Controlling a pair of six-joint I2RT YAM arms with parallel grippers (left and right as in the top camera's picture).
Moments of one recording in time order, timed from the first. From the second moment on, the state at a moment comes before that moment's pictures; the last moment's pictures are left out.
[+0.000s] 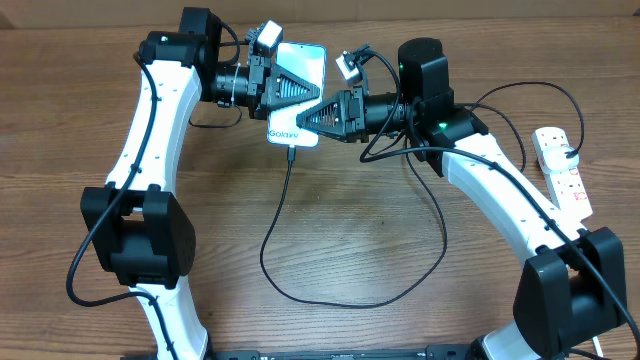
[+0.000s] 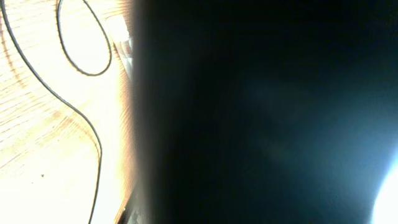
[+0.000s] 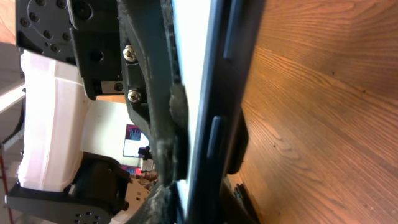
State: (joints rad) left arm -0.10 2.07 1.95 -1.30 1.44 0.01; right arm 0.37 1.73 1.32 -0.03 -1.16 0.86
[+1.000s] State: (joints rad) left arm -0.08 2.07 1.95 -1.29 0.77 -0.09; right arm 0.37 1.74 1.32 -0.60 -0.77 0.61
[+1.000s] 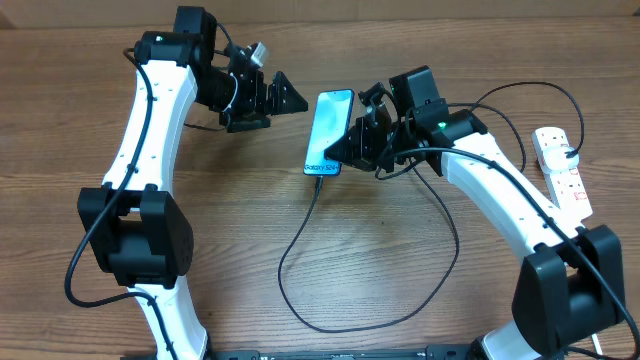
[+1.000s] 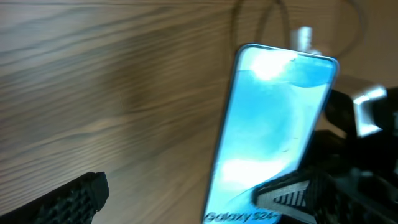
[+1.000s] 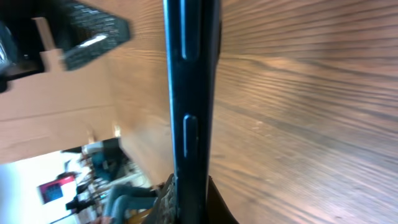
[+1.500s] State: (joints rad) left arm -0.08 2.07 1.95 -1.35 0.14 -0.20; right arm 0.50 1.89 1.32 -0.59 -0.54 0.60
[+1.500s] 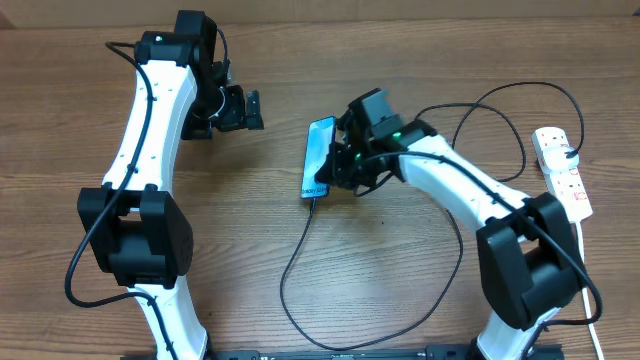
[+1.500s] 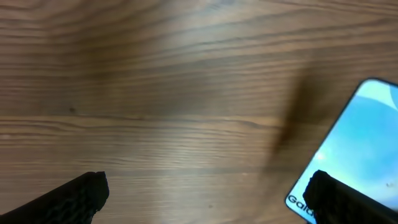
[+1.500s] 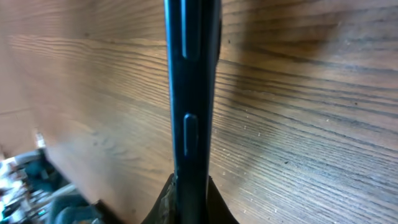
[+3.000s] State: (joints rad) left arm -0.08 2.07 1.95 -1.35 0.08 -0.20; right arm 0.65 2.09 1.34 -0.37 -0.38 0.65
